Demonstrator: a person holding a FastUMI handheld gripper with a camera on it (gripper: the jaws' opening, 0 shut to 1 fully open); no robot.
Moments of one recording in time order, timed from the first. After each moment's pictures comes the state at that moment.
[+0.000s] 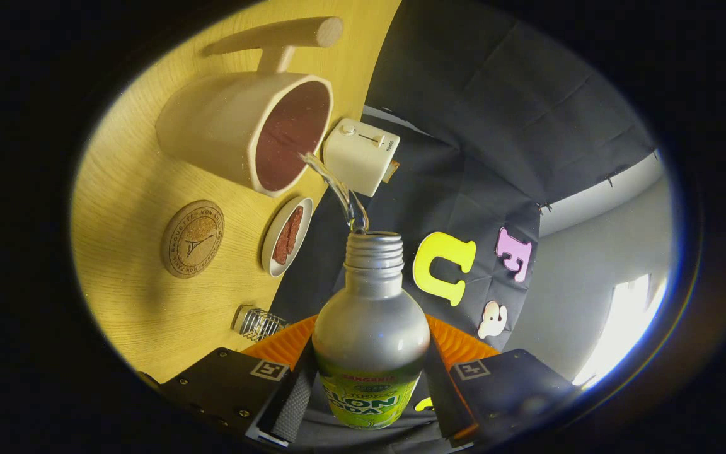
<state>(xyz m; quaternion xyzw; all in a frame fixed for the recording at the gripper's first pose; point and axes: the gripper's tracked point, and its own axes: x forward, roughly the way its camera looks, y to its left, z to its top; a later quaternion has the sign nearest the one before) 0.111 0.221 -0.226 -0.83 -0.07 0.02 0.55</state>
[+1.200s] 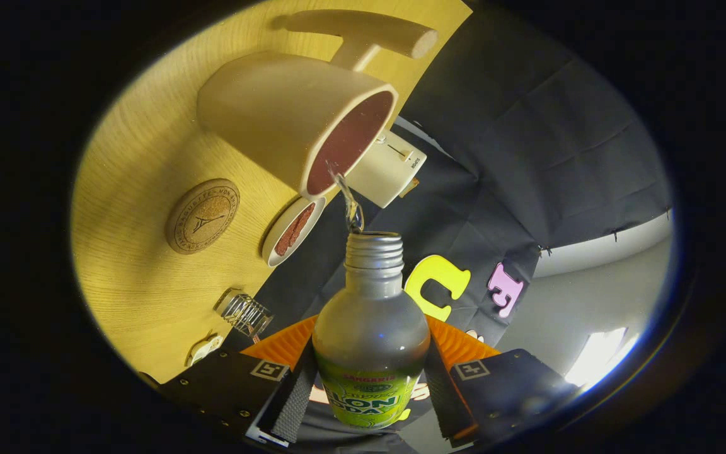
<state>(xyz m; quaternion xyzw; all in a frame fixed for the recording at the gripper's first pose) 0.102 0.234 -0.231 -0.89 -0.09 0.03 0.45</state>
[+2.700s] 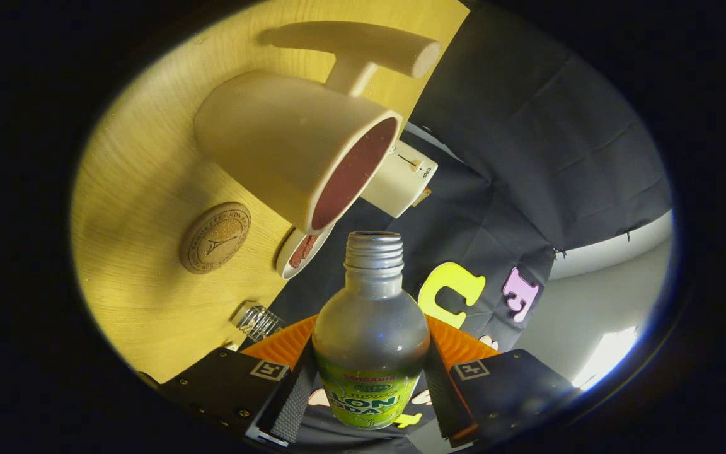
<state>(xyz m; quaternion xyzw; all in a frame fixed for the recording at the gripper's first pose) 0.102 0.244 -0.247 -0.88 -0.06 0.06 0.47</state>
